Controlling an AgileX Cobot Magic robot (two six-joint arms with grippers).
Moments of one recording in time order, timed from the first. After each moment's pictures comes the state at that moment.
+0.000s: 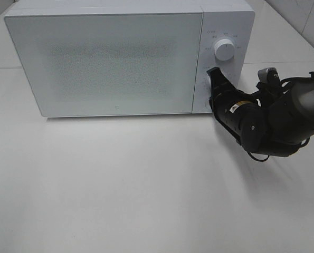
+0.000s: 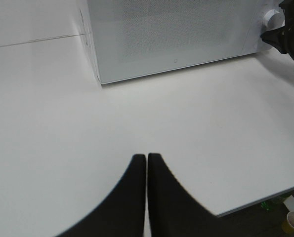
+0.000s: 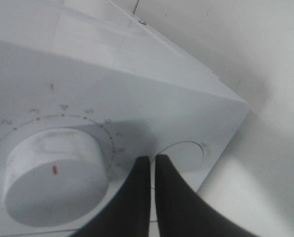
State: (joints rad) left arm -0.14 0.00 -0.50 -0.22 1.05 0.19; right arm 0.51 2.07 -0.78 0.51 -0.87 1.01
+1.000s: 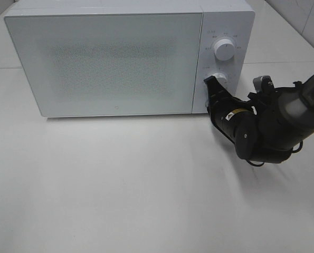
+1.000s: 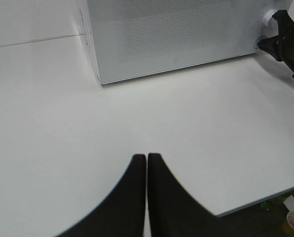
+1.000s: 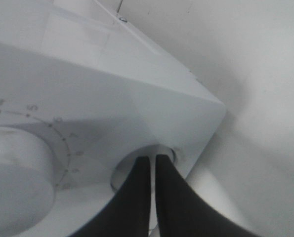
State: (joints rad) left arm -0.14 0.00 -0.50 -0.22 1.05 0.19; right arm 0.51 2.15 -0.80 0.51 -0.93 1.01
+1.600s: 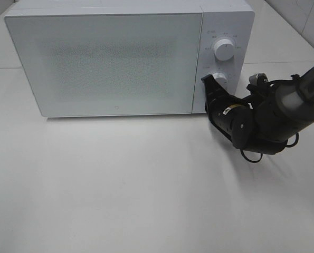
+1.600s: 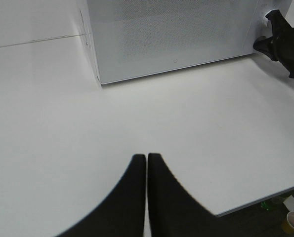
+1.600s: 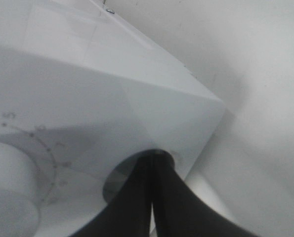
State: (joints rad) left arm -0.14 0.00 -0.50 -0.22 1.05 0.19; right arm 0.50 2.16 -0.87 0.55 -0.82 0.97
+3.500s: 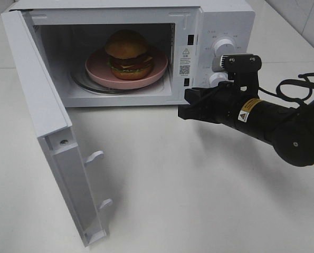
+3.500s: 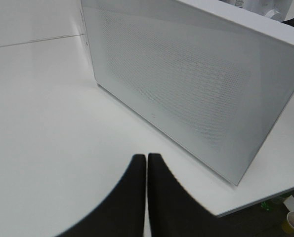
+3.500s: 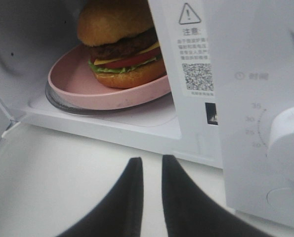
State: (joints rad) left arm -0.14 0.00 -0.50 -0.22 1.05 0.19; right arm 0.43 1.95 -0.65 -0.20 -0.99 0.34
